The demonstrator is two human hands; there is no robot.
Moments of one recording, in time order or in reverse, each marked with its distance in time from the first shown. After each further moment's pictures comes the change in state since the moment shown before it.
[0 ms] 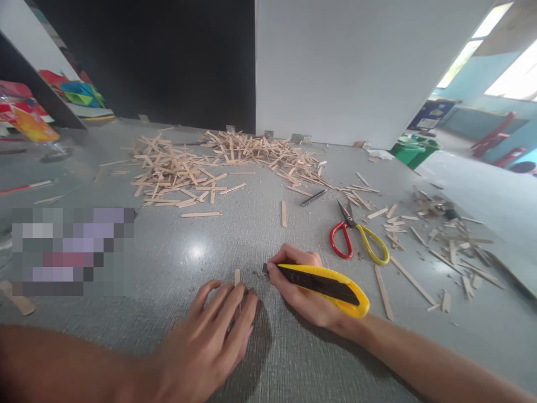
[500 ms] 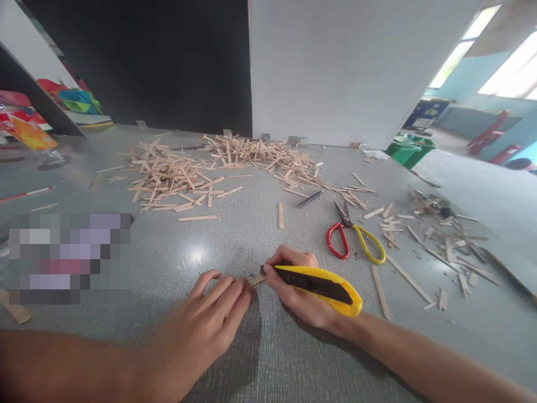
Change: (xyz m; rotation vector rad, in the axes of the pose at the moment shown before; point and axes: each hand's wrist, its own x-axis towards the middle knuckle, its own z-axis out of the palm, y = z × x) left_hand 0.018 -0.014 -0.005 0.048 -0.064 -0.023; right_hand -0.001 -0.001 -0.002 0.011 -0.013 0.002
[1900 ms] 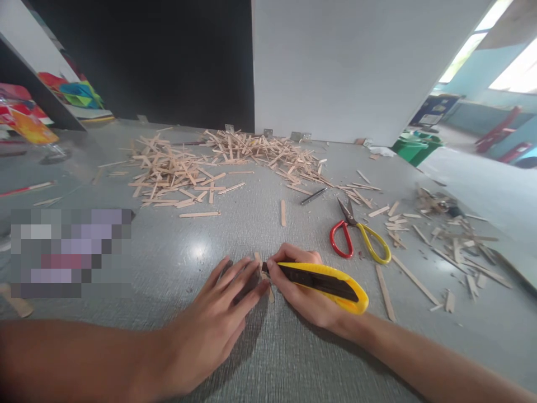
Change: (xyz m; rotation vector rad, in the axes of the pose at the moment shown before) left_hand 0.002 -0.003 0.016 -0.382 -0.210 -0.042; right_hand 0.002 -0.002 -0.002 -0.008 -0.016 0.035
